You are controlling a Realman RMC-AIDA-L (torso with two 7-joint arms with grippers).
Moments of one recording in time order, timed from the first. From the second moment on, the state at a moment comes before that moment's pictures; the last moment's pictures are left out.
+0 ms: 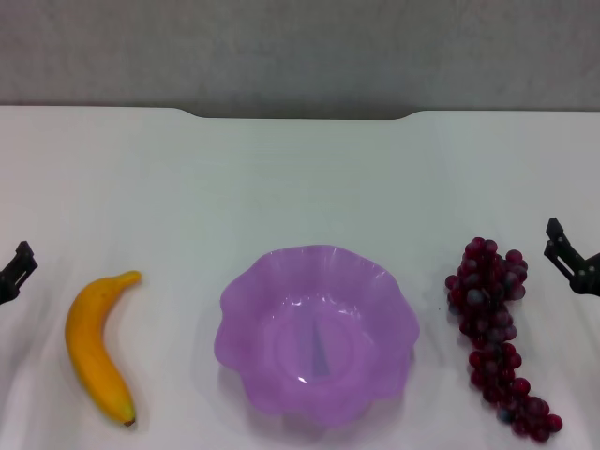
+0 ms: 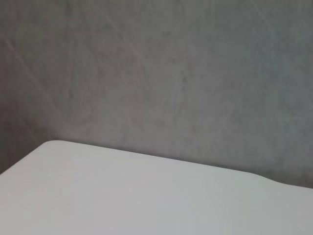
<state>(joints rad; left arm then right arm) -0.37 -2.05 -1.71 -0.19 0.03 -0.81 2.64 0.28 2.02 0.82 0.37 -2.34 -1.09 -0.06</state>
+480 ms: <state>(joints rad) -0.39 -2.06 -1.67 -0.18 0.02 -0.80 2.64 0.29 2.01 0.81 0.38 -2.33 -1.08 -0.04</state>
